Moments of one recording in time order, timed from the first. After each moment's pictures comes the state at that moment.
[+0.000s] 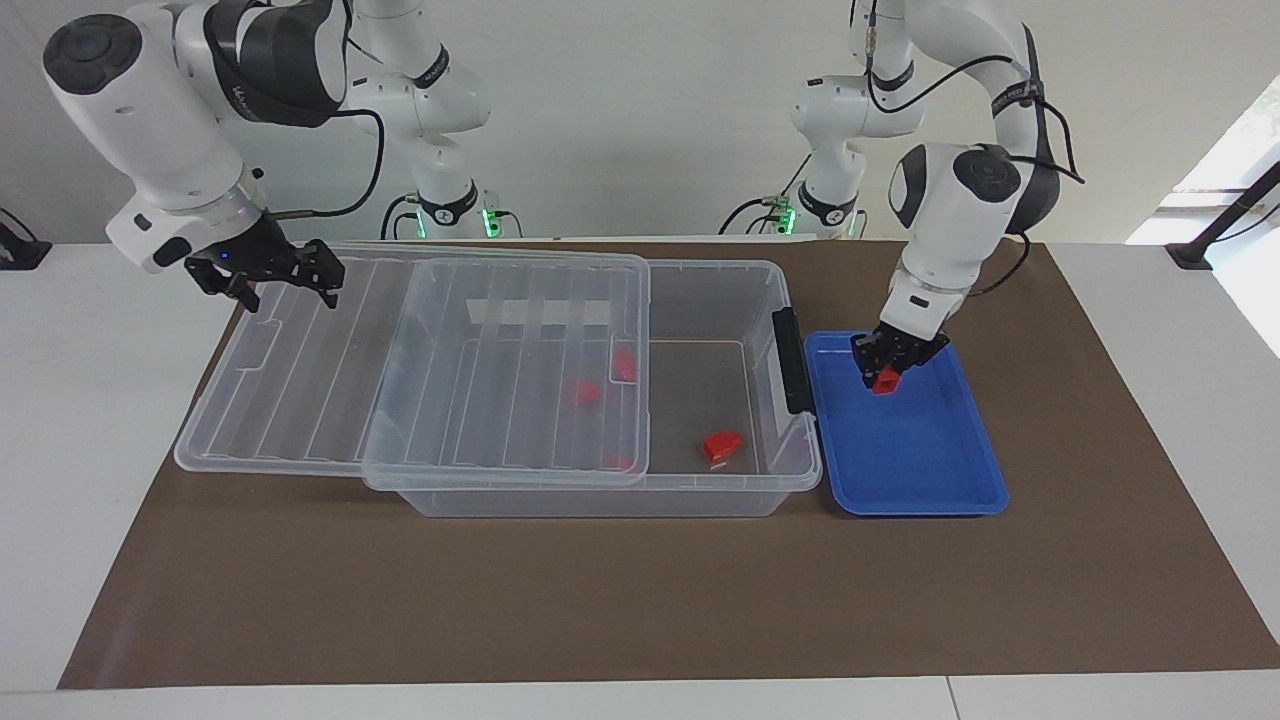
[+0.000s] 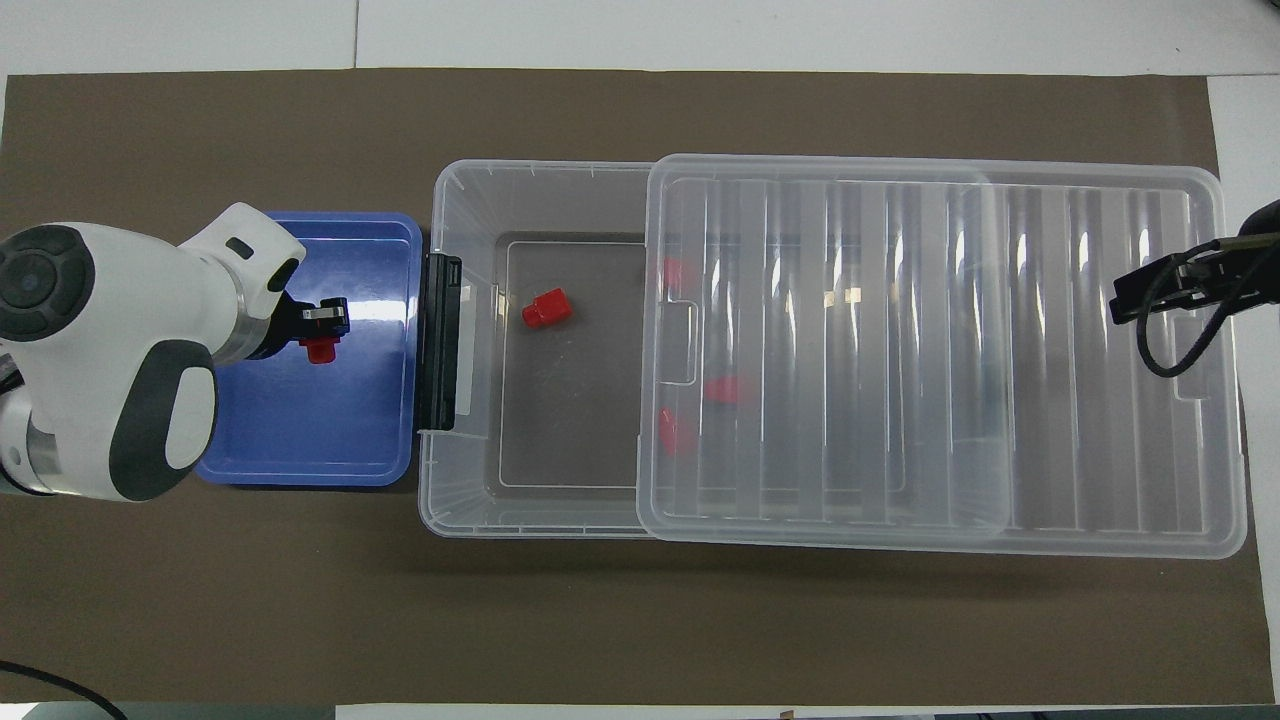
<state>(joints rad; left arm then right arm) -0.09 0.03 -0.12 -2.12 -0.01 2.25 -0.24 0.10 0.07 -0.17 -1.59 -0.02 1.55 -0.12</state>
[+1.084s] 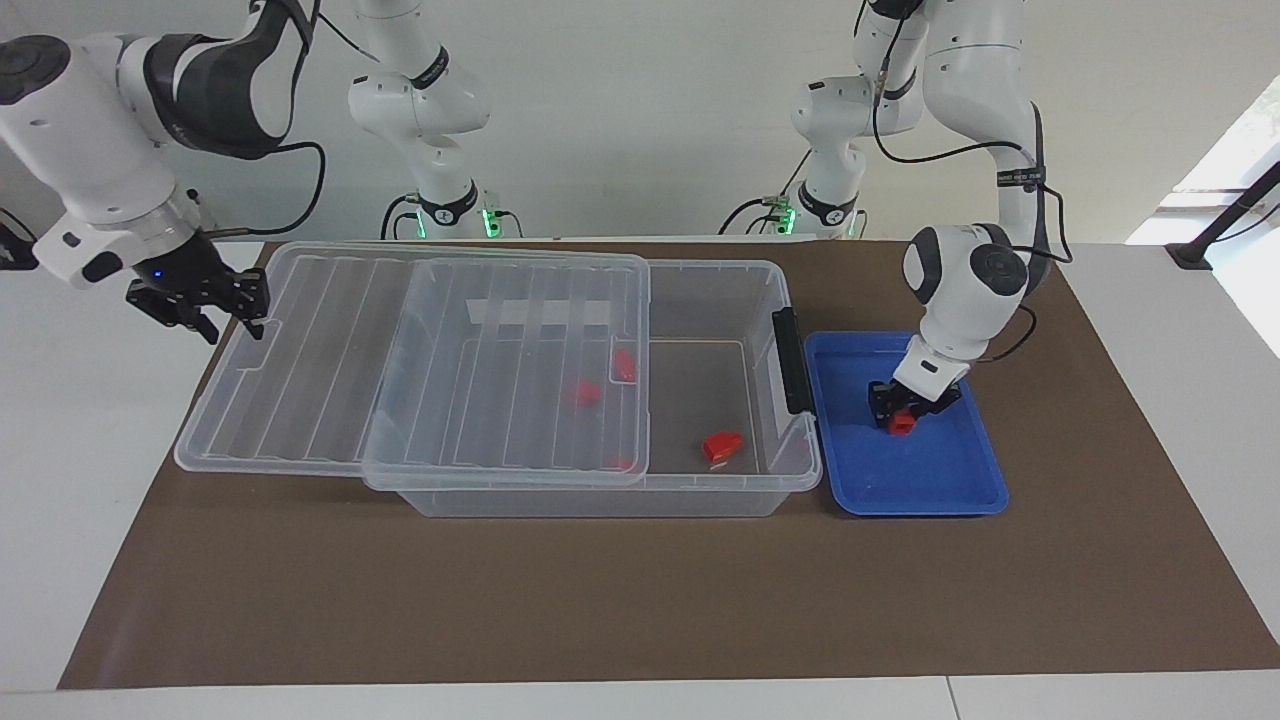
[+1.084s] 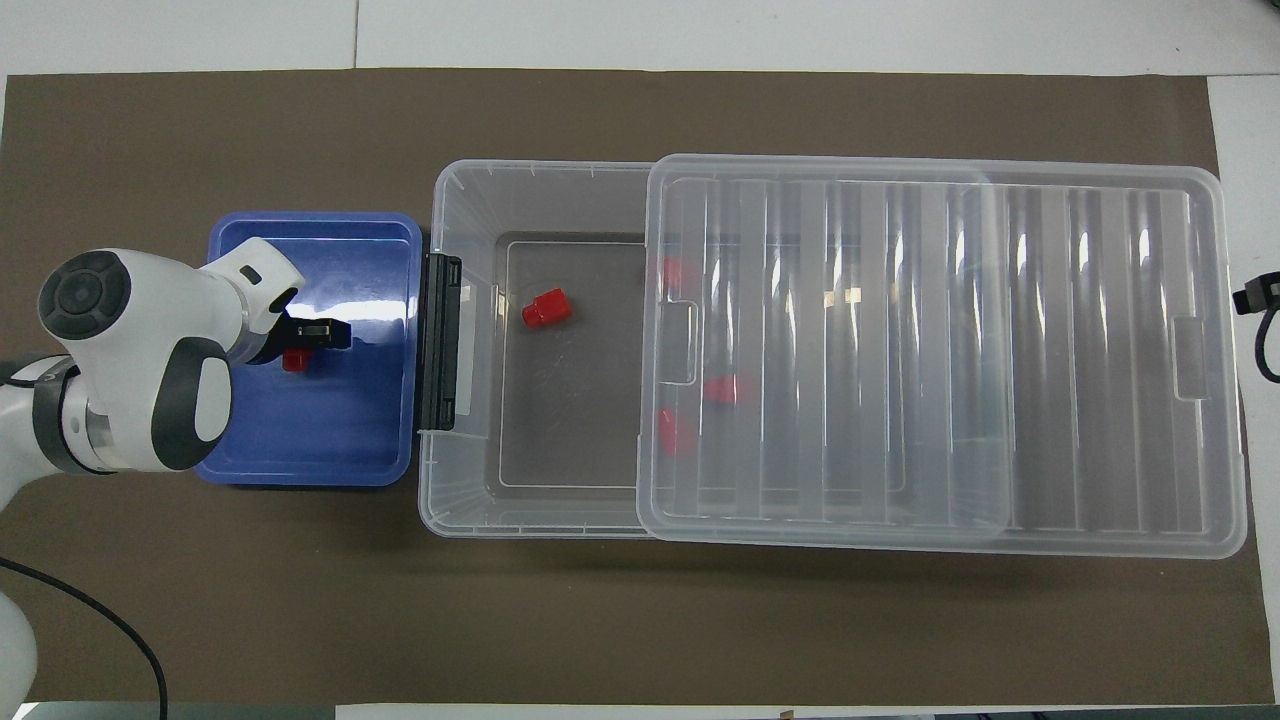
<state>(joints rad) 0.01 0.19 -0.12 -2.17 -0.01 2.43 -0.04 0.01 0.07 -0.31 -1.73 -0.02 1.81 -0.40</state>
